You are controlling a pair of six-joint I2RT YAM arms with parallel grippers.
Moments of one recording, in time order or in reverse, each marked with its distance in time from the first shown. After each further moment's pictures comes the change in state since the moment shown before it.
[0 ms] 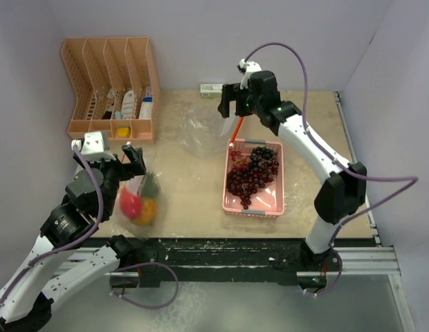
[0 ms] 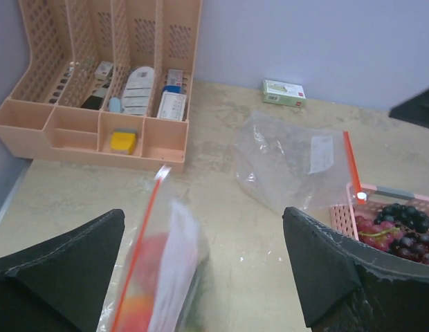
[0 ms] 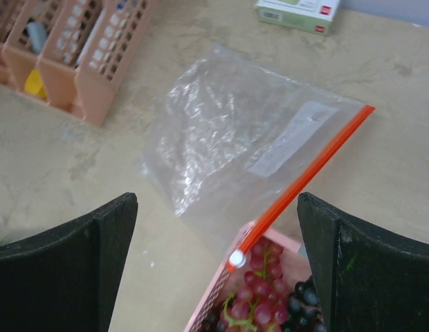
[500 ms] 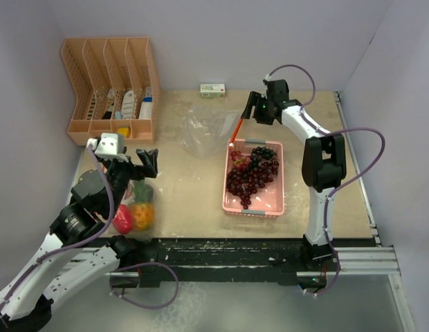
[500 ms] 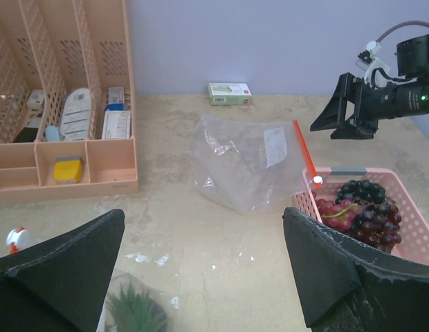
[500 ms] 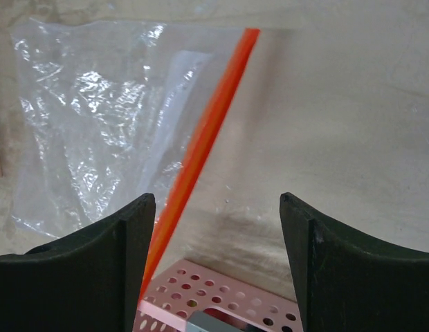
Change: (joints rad) left arm 0.000 -0.027 -0.100 0.184 0.211 0.106; right arm -0.271 0.440 0.158 -0.023 -0.153 0.205
